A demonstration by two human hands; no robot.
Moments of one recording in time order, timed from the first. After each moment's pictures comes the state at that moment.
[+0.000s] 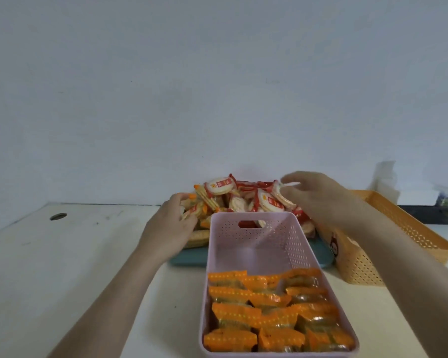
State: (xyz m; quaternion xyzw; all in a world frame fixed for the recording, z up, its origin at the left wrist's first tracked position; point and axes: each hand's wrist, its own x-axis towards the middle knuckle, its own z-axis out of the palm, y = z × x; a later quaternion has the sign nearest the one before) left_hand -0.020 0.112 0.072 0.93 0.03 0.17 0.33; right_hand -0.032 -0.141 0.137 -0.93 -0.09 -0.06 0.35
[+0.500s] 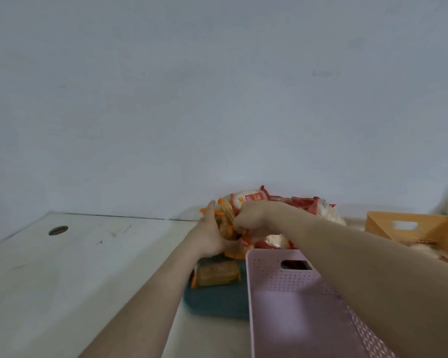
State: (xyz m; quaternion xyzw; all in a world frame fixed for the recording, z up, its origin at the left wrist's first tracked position) left_hand 0.145 0.141 0.023 0.91 0.01 -0.03 0.41; right_hand 0.152 0.002 0.098 -0.92 -0.07 0.24 0.29
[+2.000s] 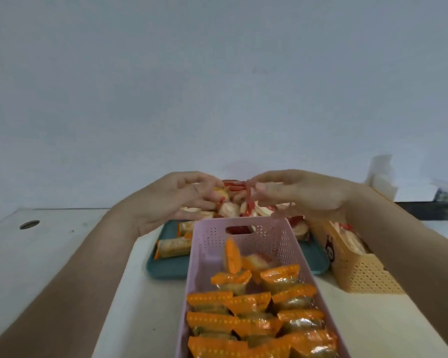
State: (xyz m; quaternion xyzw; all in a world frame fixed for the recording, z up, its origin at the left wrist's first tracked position) left_hand 0.024 0.098 0.128 0.81 -0.16 -0.09 0.56; right_hand 0.031 -0.160 0.136 -0.81 -0.19 0.20 0.51
